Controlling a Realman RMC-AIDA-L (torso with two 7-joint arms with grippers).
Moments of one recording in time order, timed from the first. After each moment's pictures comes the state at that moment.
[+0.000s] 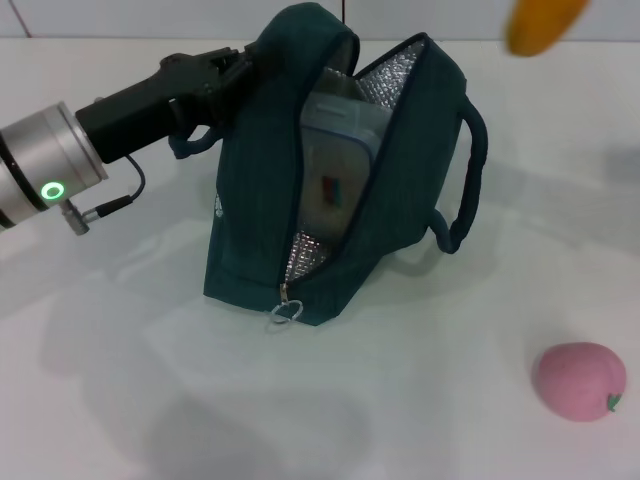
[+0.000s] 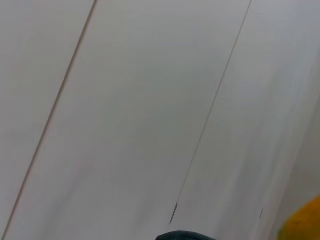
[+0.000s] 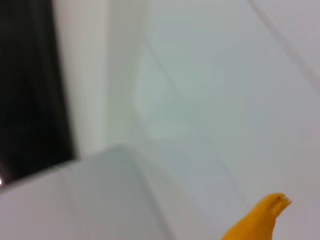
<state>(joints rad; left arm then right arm) -0.54 -2.07 0.84 0.48 1.42 1.46 -1.35 0.60 1.99 -0.82 -0.68 -1.20 -1.77 1.78</state>
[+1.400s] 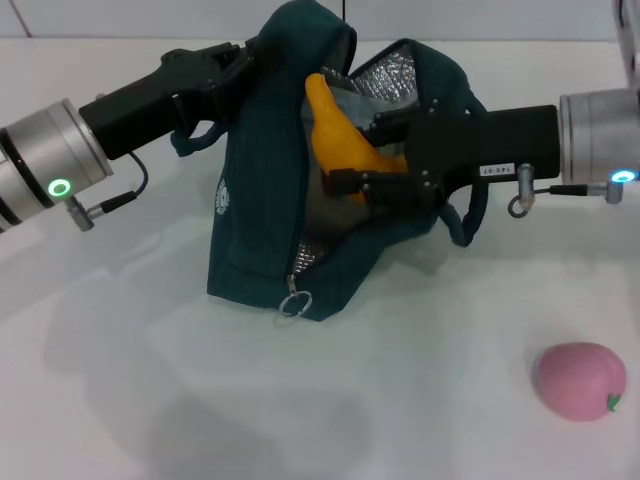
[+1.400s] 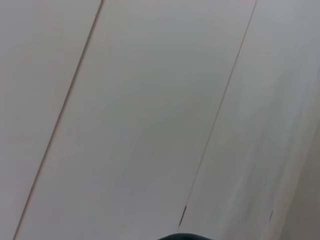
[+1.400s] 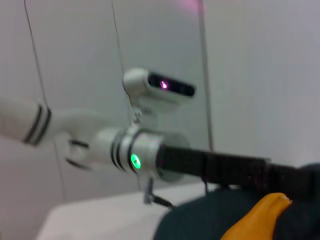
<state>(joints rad) -0.55 -2.08 0.84 0.48 1.41 1.43 -1.33 0.68 2.02 -1.30 -0.76 -1.53 -1.38 1.42</state>
